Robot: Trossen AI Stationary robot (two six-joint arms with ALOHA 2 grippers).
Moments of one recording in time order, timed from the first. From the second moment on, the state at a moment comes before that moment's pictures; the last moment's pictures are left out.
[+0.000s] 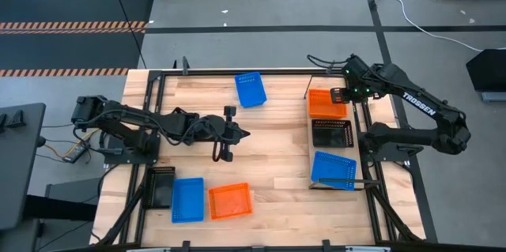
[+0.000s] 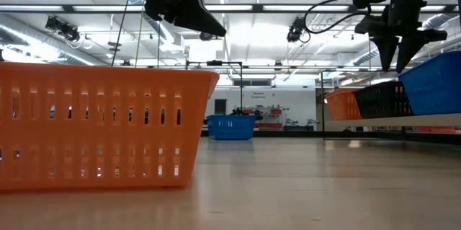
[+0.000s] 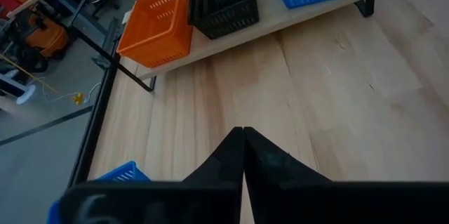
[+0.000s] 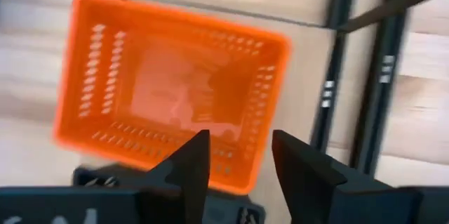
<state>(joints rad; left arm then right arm) -0.08 1.41 0.90 0.00 -0.27 0.36 -0.79 0.96 0.96 -1.28 0.09 0.66</state>
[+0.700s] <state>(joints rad) -0.10 1.41 0.90 -0.34 -0.28 0.26 -0.36 0.97 0.96 -0.96 -0.21 0.47</state>
